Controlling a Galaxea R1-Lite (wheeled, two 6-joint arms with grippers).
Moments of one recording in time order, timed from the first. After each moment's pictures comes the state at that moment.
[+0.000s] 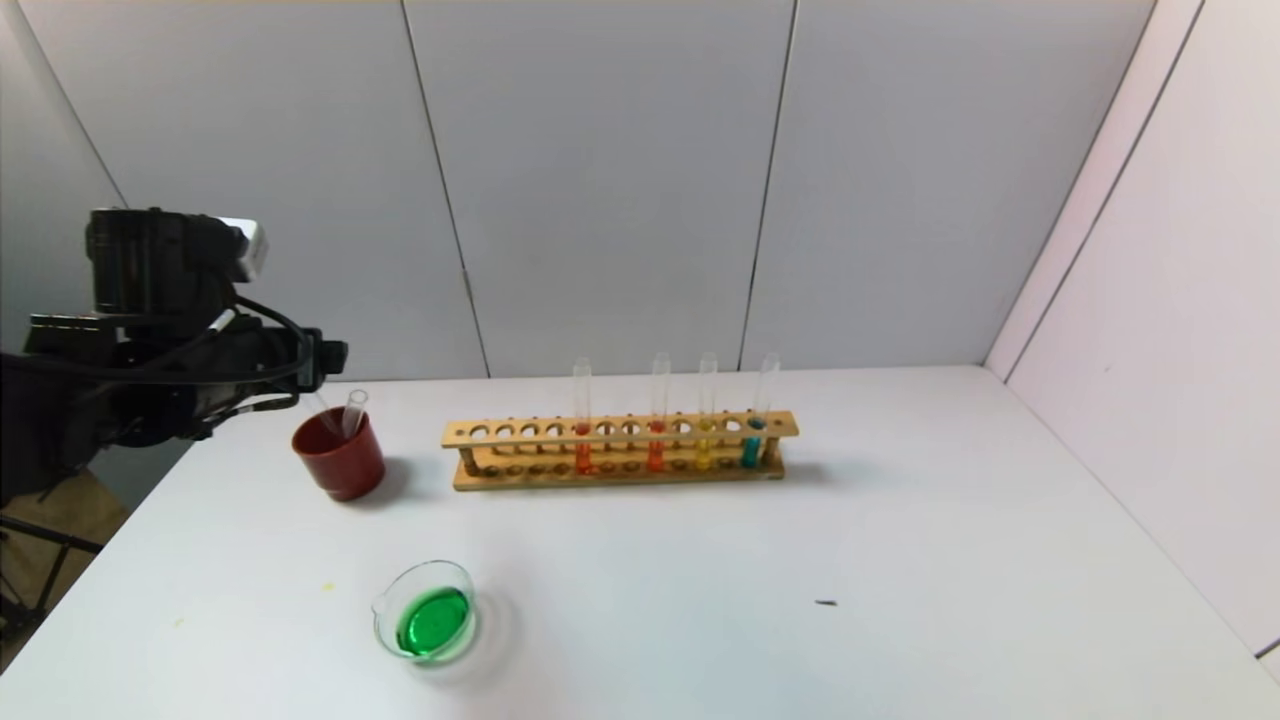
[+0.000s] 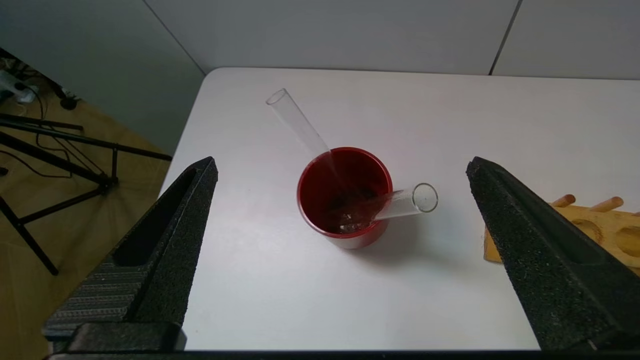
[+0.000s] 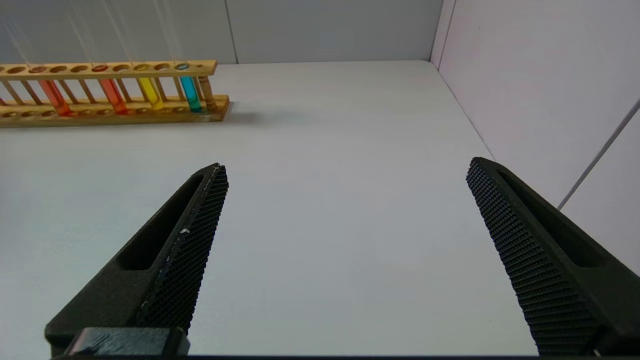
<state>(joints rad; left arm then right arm) -0.11 1.64 -0.93 -0.33 0.39 0.00 0.00 0.00 0.00 -0.01 0.00 0.02</state>
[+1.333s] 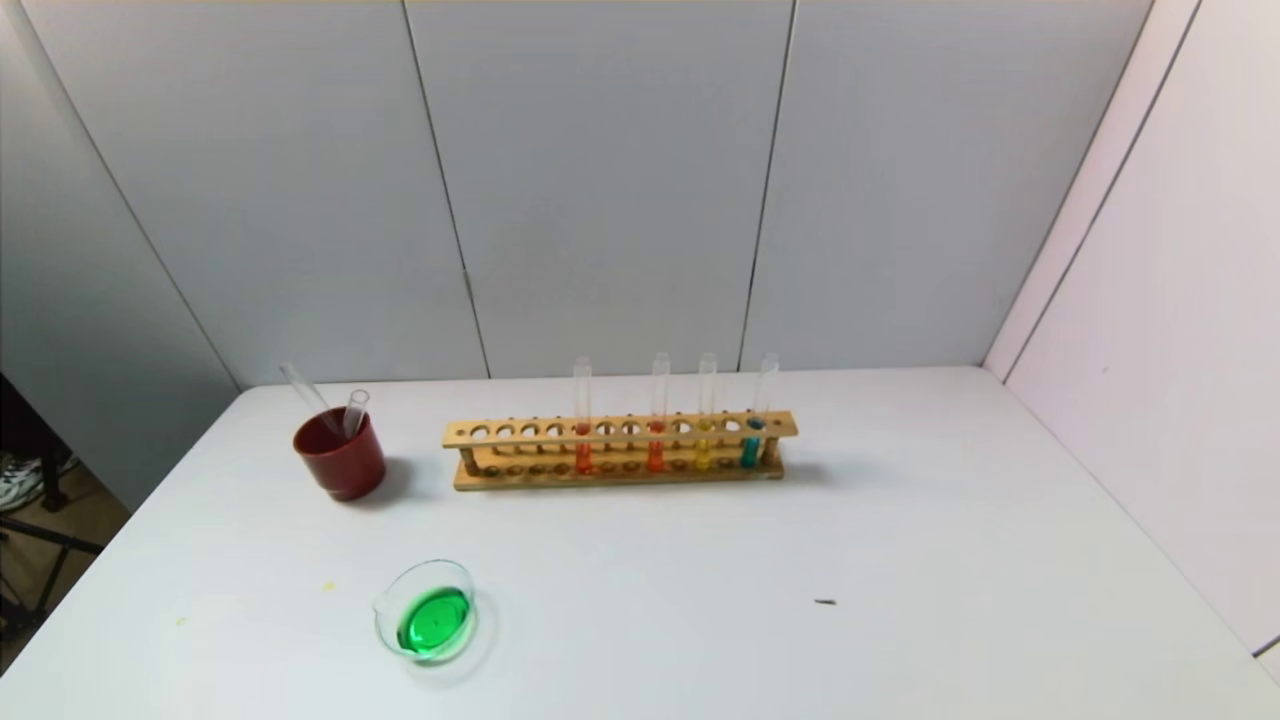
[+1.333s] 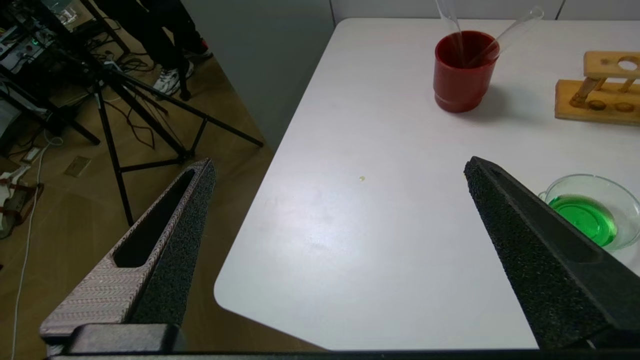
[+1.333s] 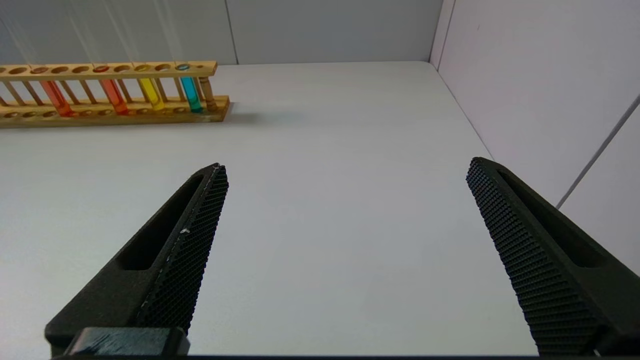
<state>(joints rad) -0.19 0.49 -0.63 0.40 0.60 -0.01 0.00 0.00 0.00 -0.01 0.00 0.02</state>
